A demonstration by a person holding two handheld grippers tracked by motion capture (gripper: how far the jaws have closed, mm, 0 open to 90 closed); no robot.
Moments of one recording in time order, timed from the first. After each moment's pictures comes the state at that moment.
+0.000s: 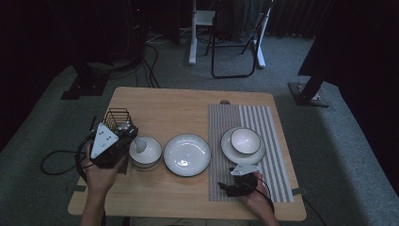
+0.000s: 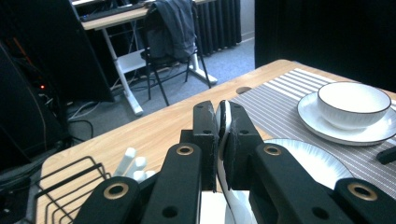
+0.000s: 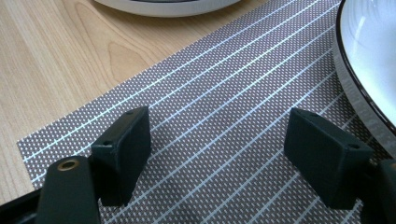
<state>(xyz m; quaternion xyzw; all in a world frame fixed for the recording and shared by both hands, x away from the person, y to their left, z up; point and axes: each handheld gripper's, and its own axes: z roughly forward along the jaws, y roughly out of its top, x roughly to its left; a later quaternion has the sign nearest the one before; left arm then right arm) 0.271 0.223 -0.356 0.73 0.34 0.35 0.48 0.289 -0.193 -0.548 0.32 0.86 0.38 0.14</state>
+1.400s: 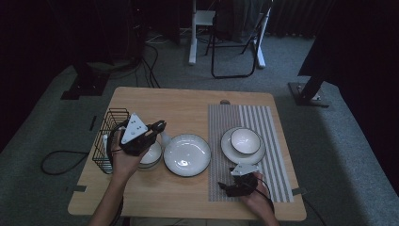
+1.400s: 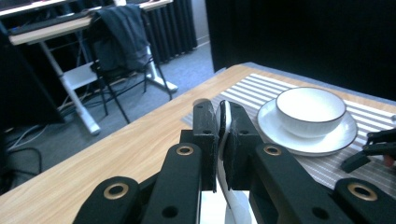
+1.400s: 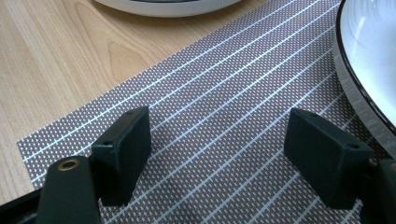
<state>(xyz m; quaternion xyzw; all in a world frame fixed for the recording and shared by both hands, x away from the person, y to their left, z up) 0.315 0.172 -0.363 0.76 0.27 0.29 0.51 0.289 -0.193 -0.548 0.31 0.86 0.38 0.14</state>
